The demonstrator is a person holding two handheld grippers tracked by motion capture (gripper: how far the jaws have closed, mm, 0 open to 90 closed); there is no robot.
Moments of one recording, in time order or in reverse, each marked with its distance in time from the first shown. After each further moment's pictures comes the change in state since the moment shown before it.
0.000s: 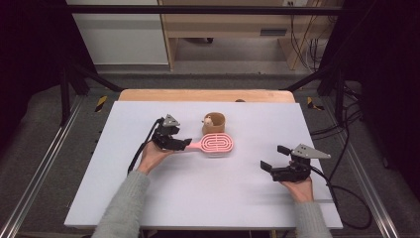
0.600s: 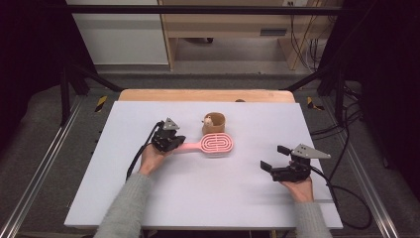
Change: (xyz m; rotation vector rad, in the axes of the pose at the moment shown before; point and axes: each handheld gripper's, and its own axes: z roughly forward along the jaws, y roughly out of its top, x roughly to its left) left arm 0.005 -0.013 0.005 0.020 0.012 0.014; right arm 0.000 0.000 0.000 0.002 0.000 0.000
